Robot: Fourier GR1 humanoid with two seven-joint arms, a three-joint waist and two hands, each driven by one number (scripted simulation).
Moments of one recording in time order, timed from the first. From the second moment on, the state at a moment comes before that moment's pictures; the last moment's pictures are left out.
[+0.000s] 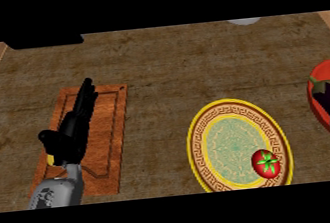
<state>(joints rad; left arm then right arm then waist) -0.15 0.09 -0.10 -1.52 -0.01 0.12 0.06 -0.03 -0.61 -0.04 -2.36 0.36 -0.12 0.66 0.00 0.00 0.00</state>
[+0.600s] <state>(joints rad) -0.16 0.09 -0.07 -1.50 -0.02 0.10 0.05 -0.17 -0.73 -0.21 -2.04 0.35 0.03 0.59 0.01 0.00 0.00</state>
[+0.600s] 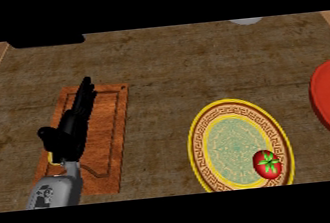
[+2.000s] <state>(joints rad) -0.13 0.06 -0.09 -1.55 -0.04 0.08 0.08 -0.34 -0.70 -0.37 -0.85 0.38 0.06 -0.26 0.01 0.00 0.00</state>
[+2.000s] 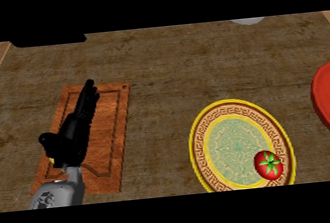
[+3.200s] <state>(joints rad) -0.14 0.06 -0.05 -1.54 -0.05 0.08 0.08 -0.23 -0.83 -0.72 -0.80 -0.10 0.43 -0.35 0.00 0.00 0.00</state>
